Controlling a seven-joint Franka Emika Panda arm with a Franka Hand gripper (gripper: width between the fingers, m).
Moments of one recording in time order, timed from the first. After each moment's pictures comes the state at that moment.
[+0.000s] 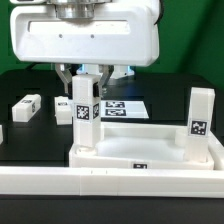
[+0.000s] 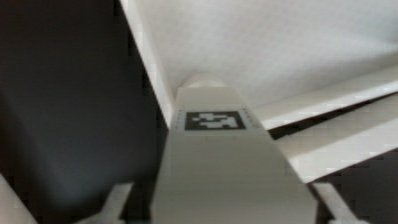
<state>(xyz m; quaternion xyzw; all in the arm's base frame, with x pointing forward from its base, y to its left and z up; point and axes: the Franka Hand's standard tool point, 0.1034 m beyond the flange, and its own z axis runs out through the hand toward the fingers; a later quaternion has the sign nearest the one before) 0.600 -0.065 0.115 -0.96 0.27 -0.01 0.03</state>
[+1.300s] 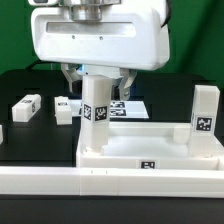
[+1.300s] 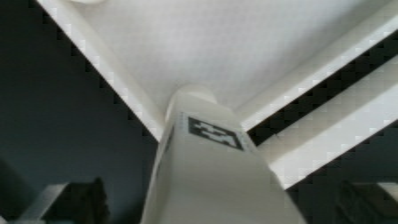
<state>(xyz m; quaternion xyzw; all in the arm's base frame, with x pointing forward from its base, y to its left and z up) 0.602 -0.047 0.115 -0.97 0.25 -0.01 0.03</state>
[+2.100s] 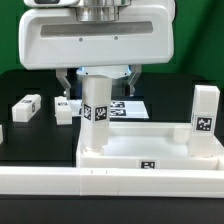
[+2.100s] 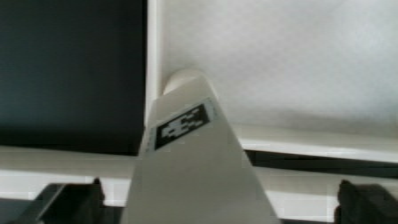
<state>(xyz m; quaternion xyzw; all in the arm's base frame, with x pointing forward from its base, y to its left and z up) 0.602 -0.049 0.113 -1.00 -0.09 -0.01 0.02</state>
